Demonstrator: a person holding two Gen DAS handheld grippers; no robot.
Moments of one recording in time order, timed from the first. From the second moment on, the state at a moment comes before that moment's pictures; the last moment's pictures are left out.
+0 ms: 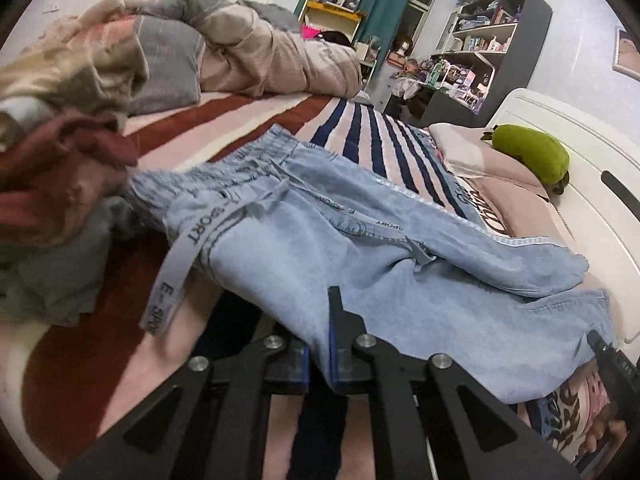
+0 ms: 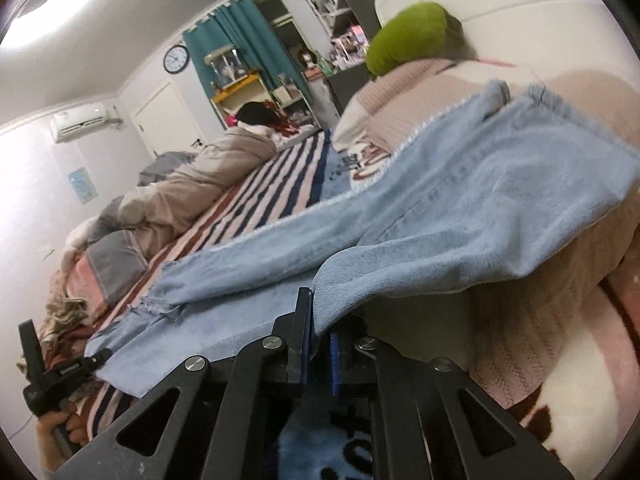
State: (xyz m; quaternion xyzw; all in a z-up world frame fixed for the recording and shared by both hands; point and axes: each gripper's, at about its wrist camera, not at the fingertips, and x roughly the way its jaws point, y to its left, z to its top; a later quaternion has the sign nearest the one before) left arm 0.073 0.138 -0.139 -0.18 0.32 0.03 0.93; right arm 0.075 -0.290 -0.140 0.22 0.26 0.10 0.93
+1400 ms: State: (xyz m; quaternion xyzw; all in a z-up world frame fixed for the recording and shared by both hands) left arm 0.313 0.125 -0.081 -0.03 0.33 0.00 0.94; right arm 0.319 -0.277 -0.096 0.09 0.29 0.12 0.95
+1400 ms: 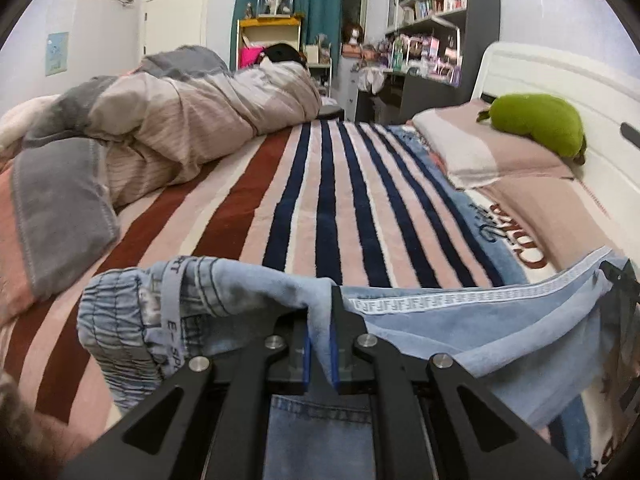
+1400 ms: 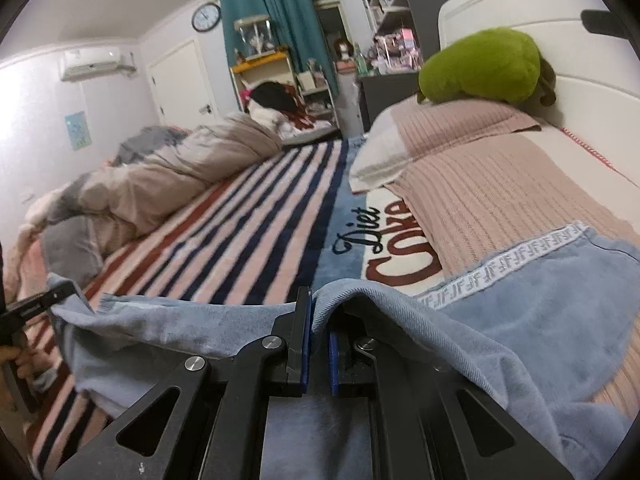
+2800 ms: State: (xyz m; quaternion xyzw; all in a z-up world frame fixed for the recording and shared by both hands) left arm 0.313 0.202 -0.125 -0.01 0.40 0.05 0.92; right arm 0.364 -0.094 -0.160 -0.21 0.39 0.26 0.86
